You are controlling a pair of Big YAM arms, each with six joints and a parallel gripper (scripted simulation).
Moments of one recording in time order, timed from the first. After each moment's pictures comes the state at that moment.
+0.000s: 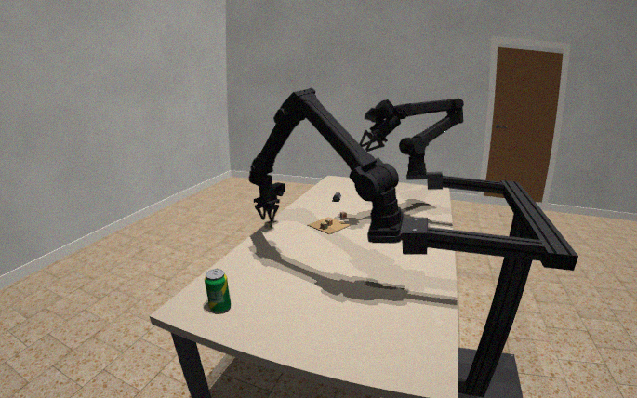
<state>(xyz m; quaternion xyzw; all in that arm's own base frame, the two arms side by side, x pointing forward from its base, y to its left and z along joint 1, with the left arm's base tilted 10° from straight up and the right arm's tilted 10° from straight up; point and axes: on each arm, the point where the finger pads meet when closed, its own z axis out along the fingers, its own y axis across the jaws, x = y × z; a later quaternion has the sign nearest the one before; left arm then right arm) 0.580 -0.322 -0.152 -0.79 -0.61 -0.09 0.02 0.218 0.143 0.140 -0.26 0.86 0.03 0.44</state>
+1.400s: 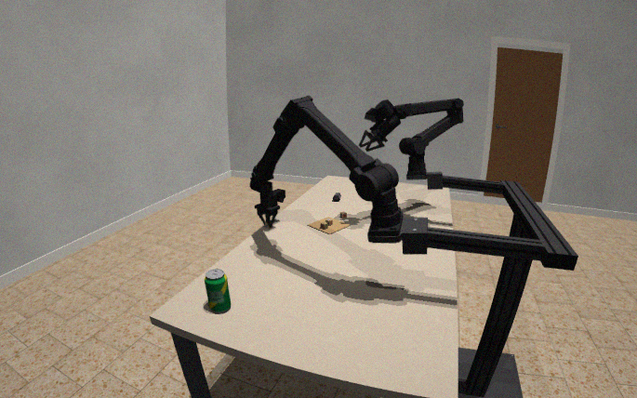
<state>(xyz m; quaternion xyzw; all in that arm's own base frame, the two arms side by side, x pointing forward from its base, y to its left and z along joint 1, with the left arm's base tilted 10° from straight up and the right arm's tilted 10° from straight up) 0.589 -0.330 -0.187 -0.79 -0.60 -0.09 0.02 0.218 0.143 0.140 -0.26 0.86 0.03 0.44</state>
